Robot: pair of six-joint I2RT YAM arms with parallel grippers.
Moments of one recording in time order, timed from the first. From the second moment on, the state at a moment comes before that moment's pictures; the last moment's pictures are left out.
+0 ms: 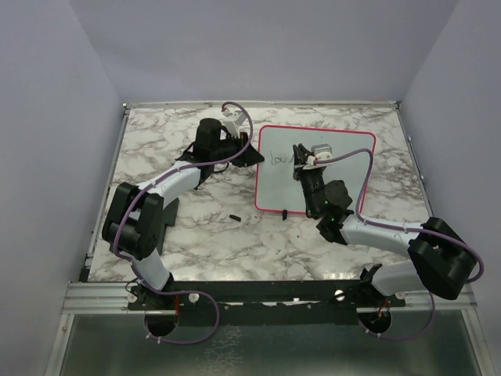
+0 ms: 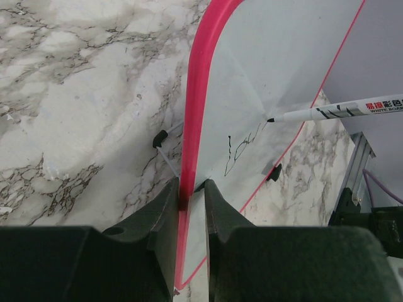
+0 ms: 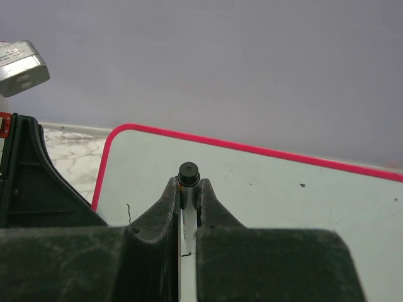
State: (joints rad) left arm -0.41 1.70 1.12 0.21 0.64 -0.43; right arm 0.81 1.35 0.58 1.10 0.58 -0.24
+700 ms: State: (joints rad) left arm -0.41 1.70 1.12 0.21 0.64 -0.43; right arm 0.81 1.38 0.60 1.11 0.56 -0.24
